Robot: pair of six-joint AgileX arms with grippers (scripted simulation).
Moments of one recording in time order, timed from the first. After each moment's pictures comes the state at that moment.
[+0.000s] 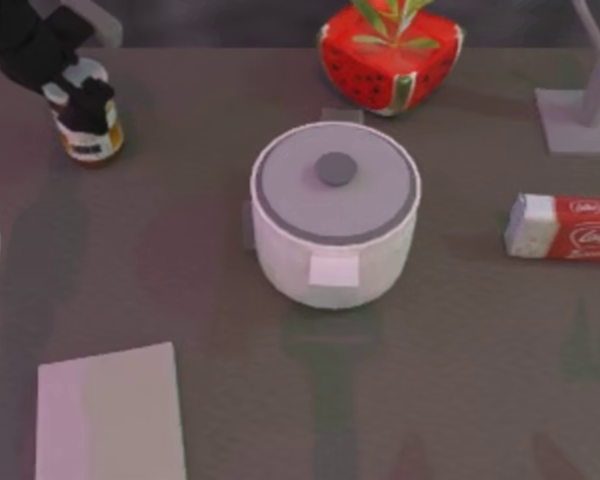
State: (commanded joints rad) left arm -0.01 2.97 3.12 -1.51 0.23 0.78; right arm 0.00 0.00 0.00 0.00 0.00 0.00
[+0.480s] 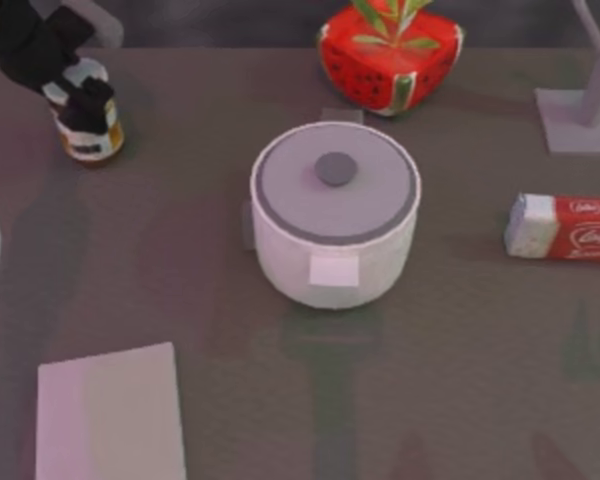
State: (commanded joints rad) left arm -0.01 2.97 3.12 -1.51 0.23 0.78; right arm 0.00 0.00 0.00 0.00 0.00 0.00
